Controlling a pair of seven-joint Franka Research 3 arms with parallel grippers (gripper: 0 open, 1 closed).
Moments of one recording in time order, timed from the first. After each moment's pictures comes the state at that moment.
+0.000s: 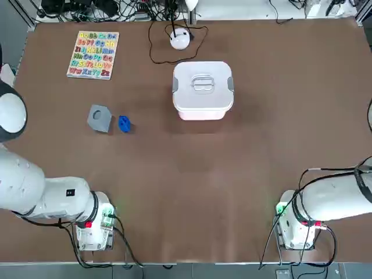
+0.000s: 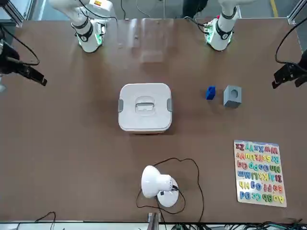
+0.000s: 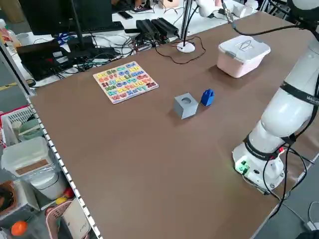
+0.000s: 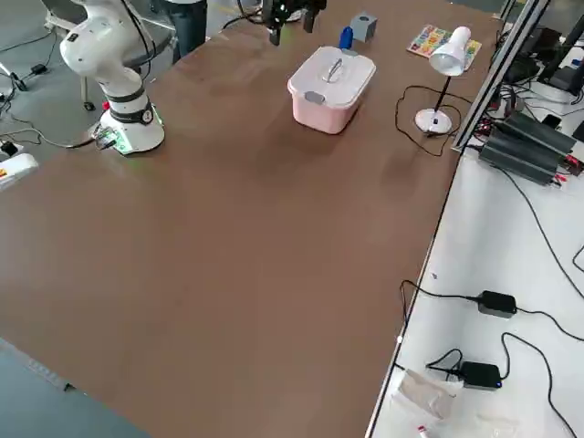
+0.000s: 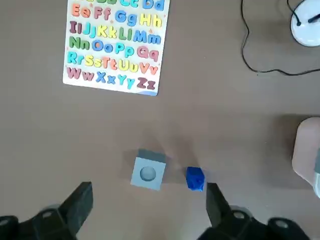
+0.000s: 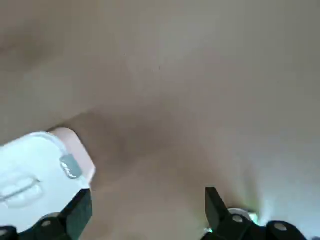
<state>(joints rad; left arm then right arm) 0.06 0.06 -0.06 -1.43 0.00 1.49 -0.05 0.21 0.04 -0.12 -1.46 0.08 1.39 0.59</state>
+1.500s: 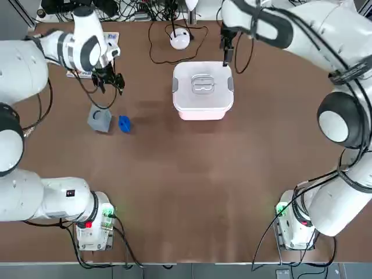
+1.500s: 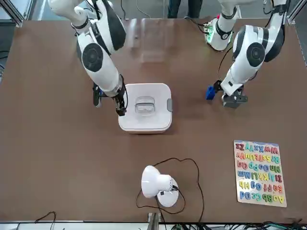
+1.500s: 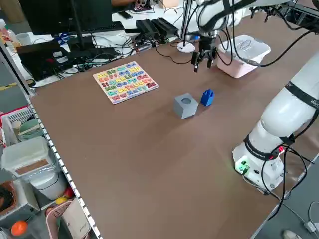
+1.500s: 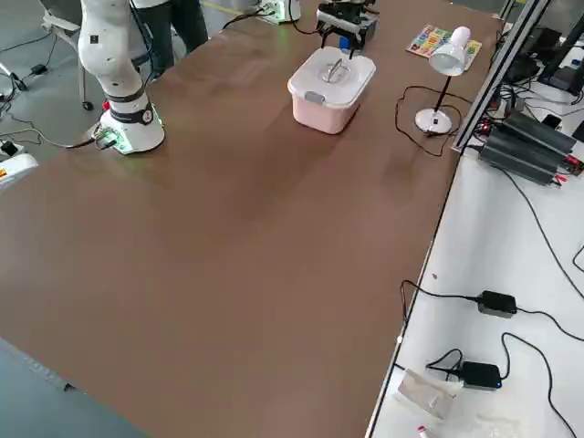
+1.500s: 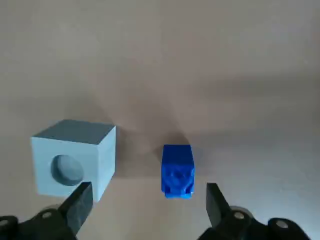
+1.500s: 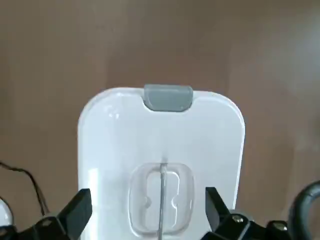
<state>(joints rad) 0.05 -0.08 -0.30 -2.42 0.00 2.21 -0.18 0.70 0.33 -0.12 -1.59 0.17 1.87 2.04</state>
